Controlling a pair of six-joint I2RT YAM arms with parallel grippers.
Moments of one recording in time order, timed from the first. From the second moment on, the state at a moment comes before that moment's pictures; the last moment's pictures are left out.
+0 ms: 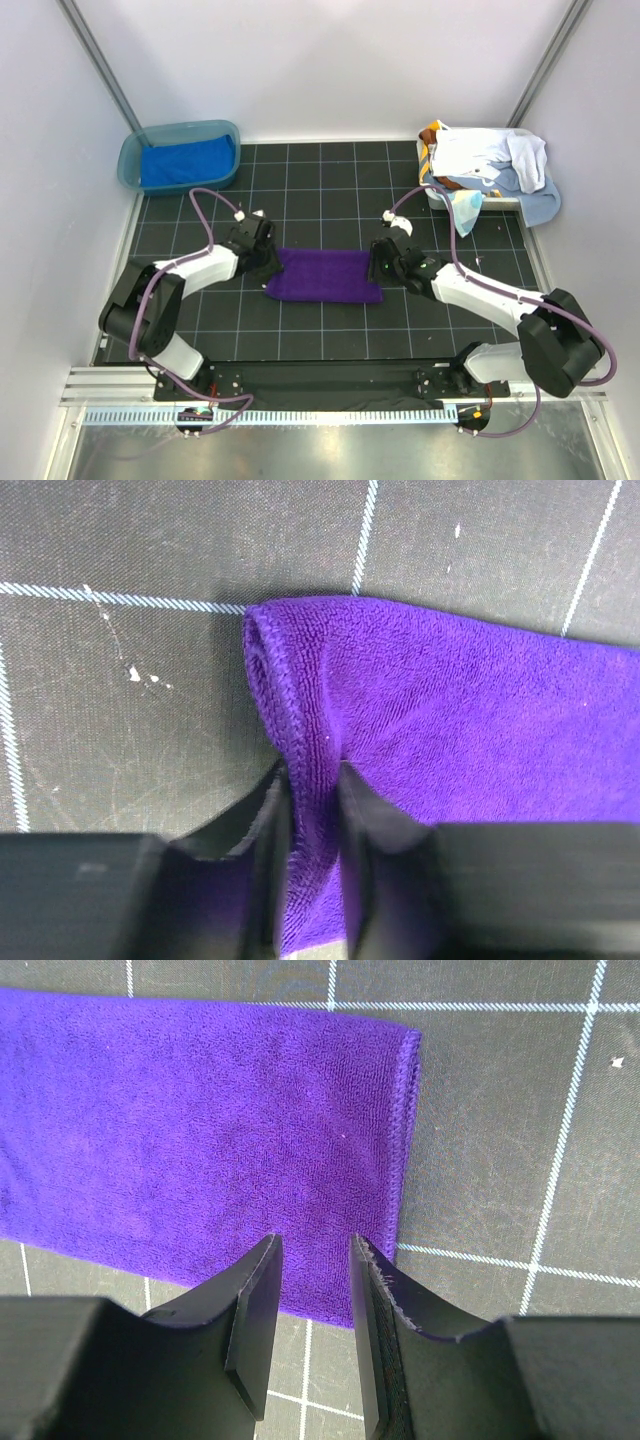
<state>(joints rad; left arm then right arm) -0.46 1.56 0.77 -0.20 -0.01 -0.69 0.66 1.30 0.70 -0.27 0.16 0.64</state>
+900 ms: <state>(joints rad) -0.56 2.15 1.60 -0.59 -0.52 -0.38 0.65 1.29 0.77 -0.28 0.15 0.59</state>
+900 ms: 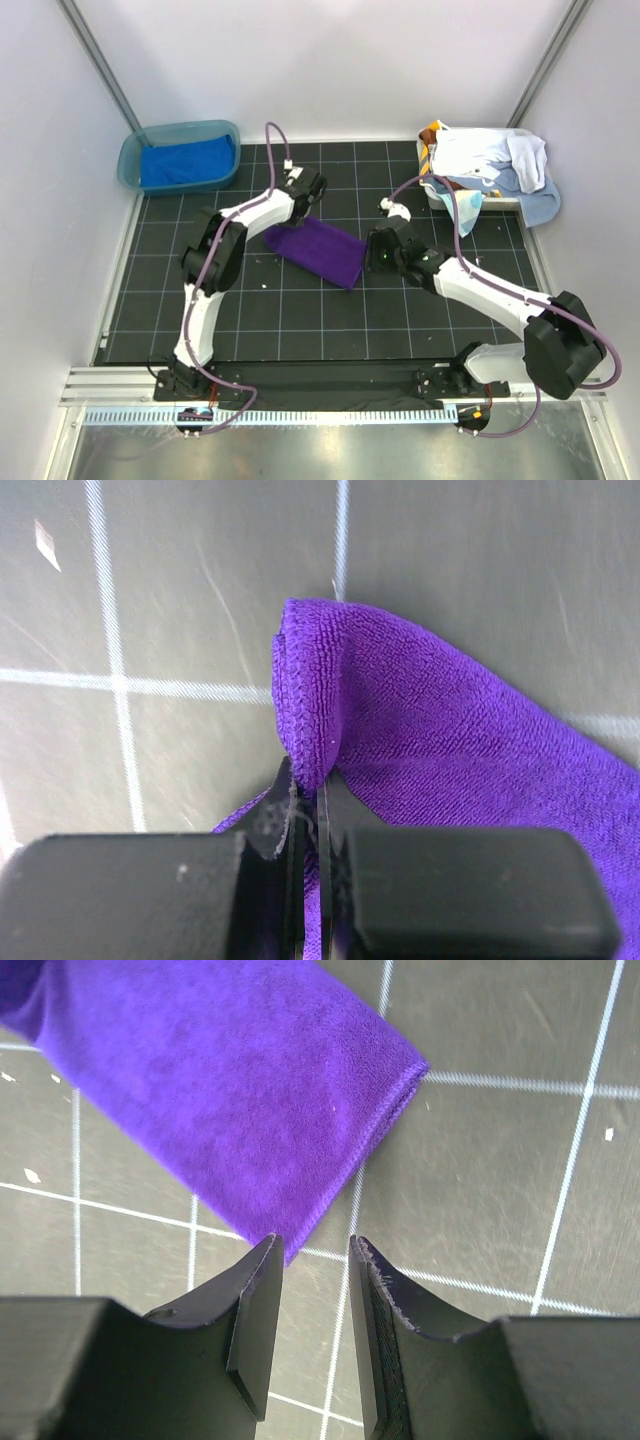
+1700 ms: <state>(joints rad) -0.44 2.65 2.45 -0.57 -0.87 0.03 0.64 1.42 0.88 -0.22 0.13 0.53</state>
